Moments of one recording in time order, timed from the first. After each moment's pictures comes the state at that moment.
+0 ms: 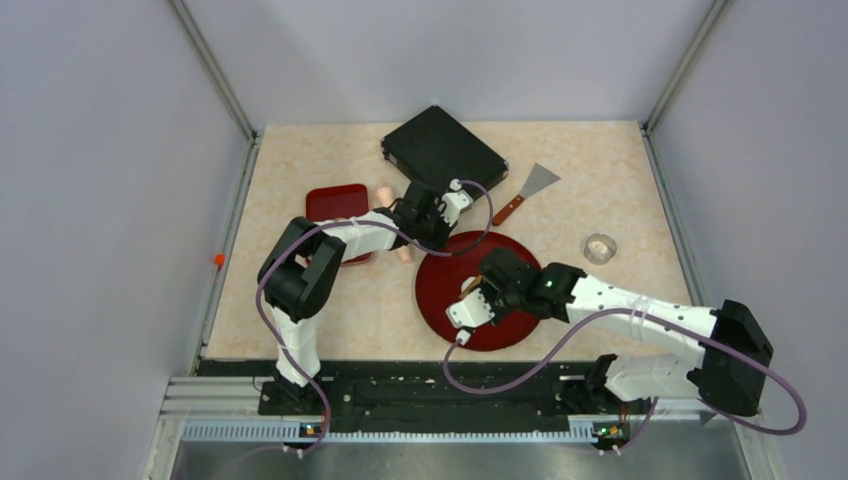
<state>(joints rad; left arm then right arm) -0.60 1.94 1.20 -0.09 0.26 0.24 0.98 1.21 0.83 -0.66 0.13 -1.24</state>
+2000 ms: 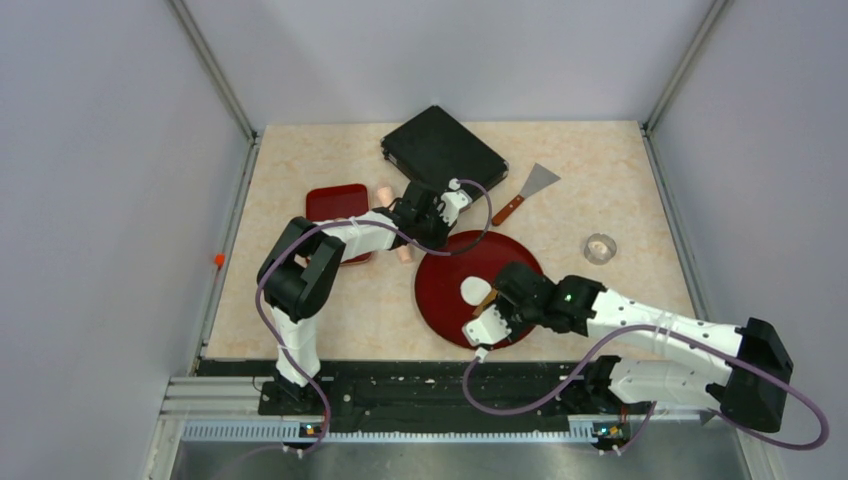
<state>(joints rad) -0.59 1.94 1.20 -0.09 0.26 0.24 1.01 1.08 0.73 -0.74 0.10 -1.23</state>
